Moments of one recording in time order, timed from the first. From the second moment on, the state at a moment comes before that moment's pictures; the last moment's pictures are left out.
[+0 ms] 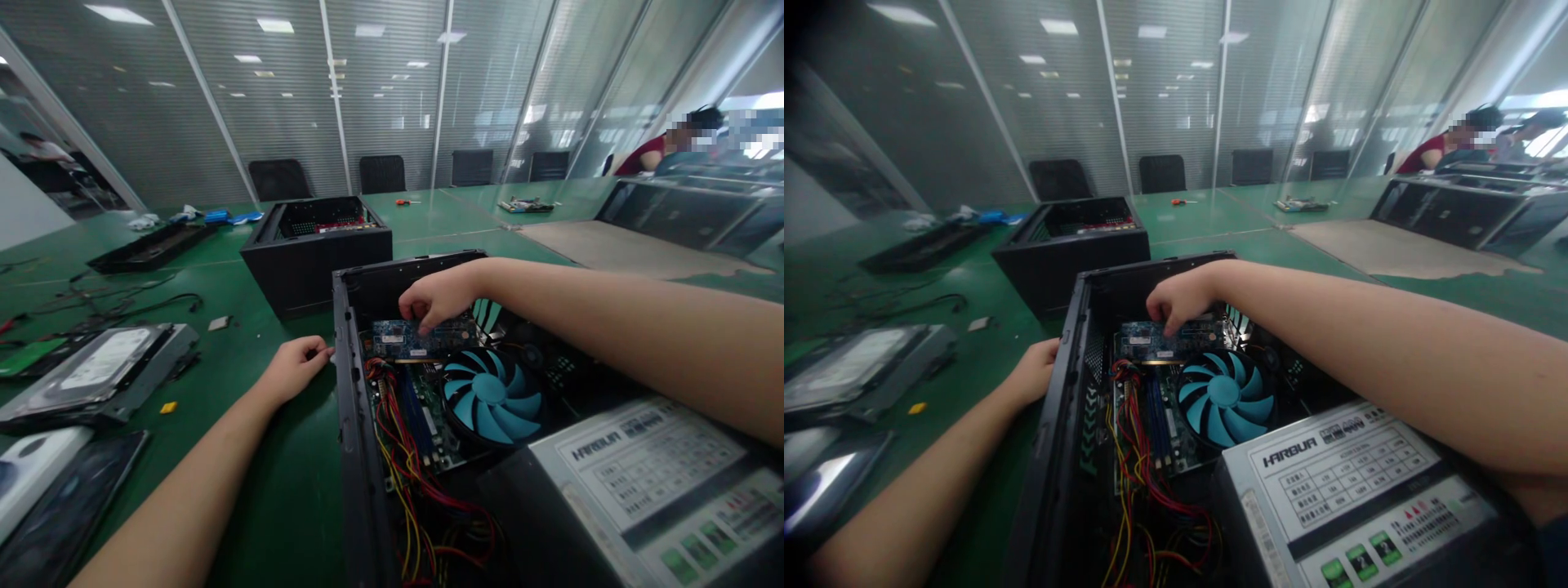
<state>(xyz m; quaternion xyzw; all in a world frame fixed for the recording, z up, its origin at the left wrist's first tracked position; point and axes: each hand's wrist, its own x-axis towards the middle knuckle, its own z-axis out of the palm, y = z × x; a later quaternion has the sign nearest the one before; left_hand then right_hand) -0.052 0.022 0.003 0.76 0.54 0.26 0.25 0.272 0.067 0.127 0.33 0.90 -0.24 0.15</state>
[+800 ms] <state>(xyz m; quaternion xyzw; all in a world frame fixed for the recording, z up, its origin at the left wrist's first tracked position) -0.050 0.021 0.005 0.77 0.54 0.24 0.24 0.278 0.073 0.126 0.35 0.88 -0.26 0.18</state>
